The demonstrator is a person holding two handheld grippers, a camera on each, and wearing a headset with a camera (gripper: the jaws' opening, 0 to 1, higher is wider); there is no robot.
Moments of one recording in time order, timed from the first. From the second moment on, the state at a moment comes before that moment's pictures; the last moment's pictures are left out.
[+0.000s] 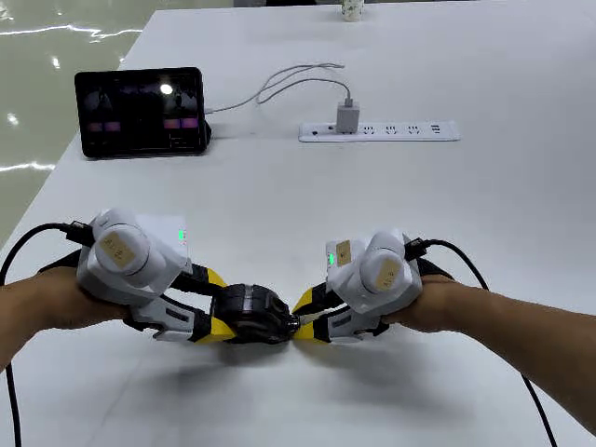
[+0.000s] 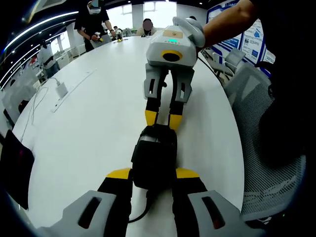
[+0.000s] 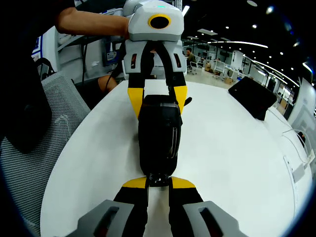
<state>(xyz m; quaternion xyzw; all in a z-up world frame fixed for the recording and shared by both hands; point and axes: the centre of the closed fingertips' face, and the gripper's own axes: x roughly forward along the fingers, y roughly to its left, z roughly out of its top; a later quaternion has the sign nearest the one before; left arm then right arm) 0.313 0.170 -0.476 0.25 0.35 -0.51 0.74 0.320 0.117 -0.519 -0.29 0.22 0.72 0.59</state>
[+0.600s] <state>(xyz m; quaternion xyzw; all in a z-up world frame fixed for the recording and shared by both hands) 0.313 0.170 -0.476 0.26 0.35 -0.52 0.74 0.319 0.118 -0.521 -0.30 0.23 0.72 0.59</state>
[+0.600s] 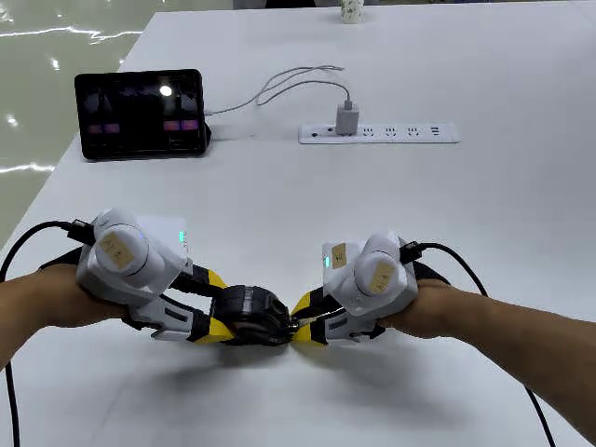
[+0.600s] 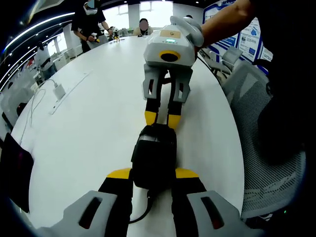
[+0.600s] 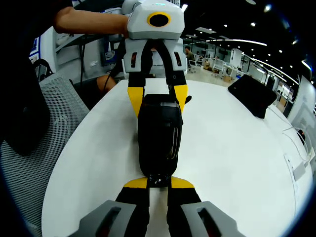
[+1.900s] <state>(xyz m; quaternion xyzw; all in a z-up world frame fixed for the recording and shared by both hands) 0.313 0.170 -0.477 0.26 0.36 -0.52 0.73 0.321 0.099 -0.520 -0.31 0.23 0.71 0.59</state>
